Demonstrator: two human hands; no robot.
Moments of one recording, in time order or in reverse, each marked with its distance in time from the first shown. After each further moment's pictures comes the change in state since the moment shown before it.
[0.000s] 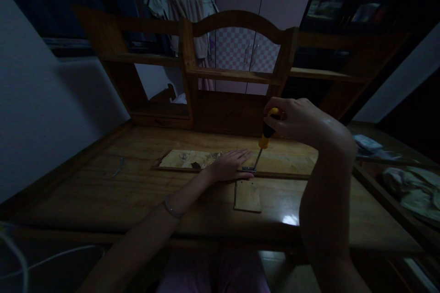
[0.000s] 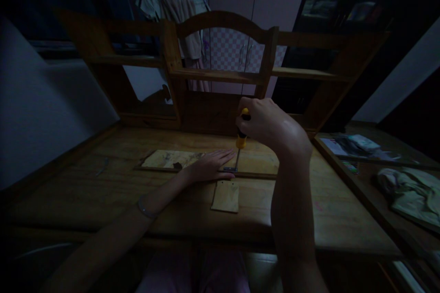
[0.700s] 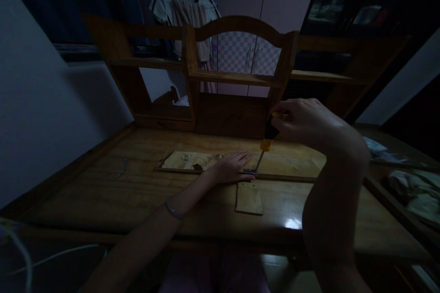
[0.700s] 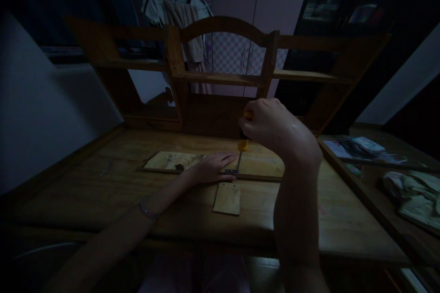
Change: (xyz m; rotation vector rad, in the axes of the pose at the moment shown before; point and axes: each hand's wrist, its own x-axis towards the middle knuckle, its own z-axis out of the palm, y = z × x) left_hand 0.000 -0.003 0.004 0.006 0.035 0.025; right_hand -0.013 -0.006 -0.009 -0.022 0.086 -0.019
